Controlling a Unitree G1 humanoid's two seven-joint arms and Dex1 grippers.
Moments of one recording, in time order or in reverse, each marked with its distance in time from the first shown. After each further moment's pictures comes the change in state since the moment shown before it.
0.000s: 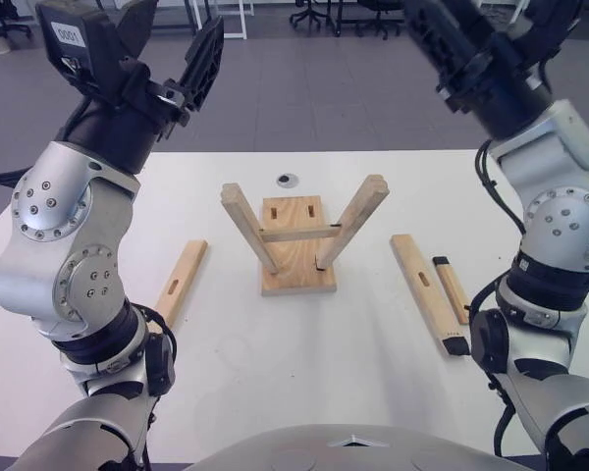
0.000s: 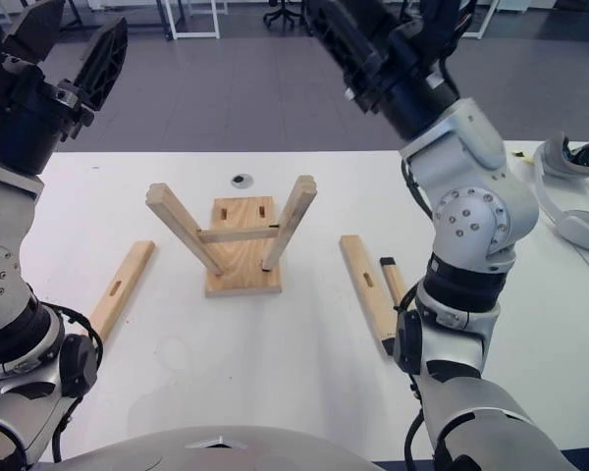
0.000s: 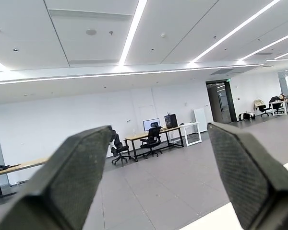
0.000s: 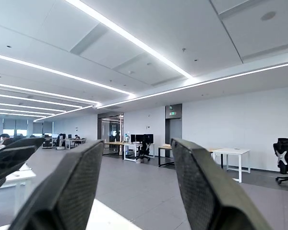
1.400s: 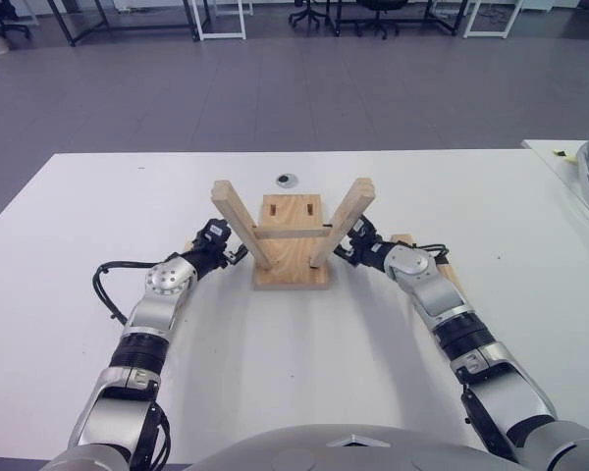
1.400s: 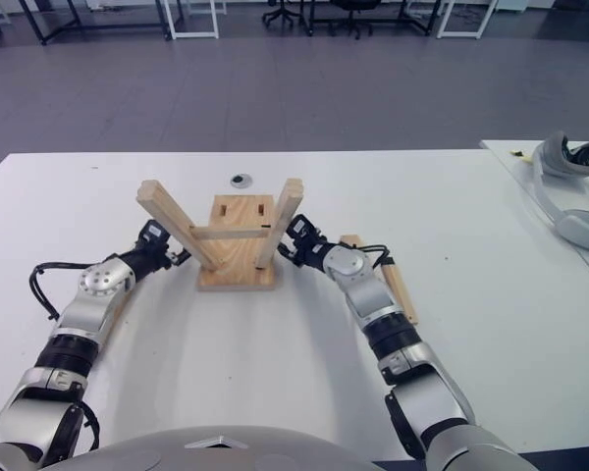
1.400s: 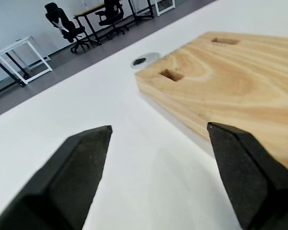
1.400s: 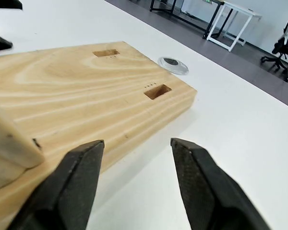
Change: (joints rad) left arm 0.301 0.020 -0.412 1.256 0.472 -0.950 -0.306; right arm 0.254 0.053 0.552 0.771 -0.761 -0.591 0.137
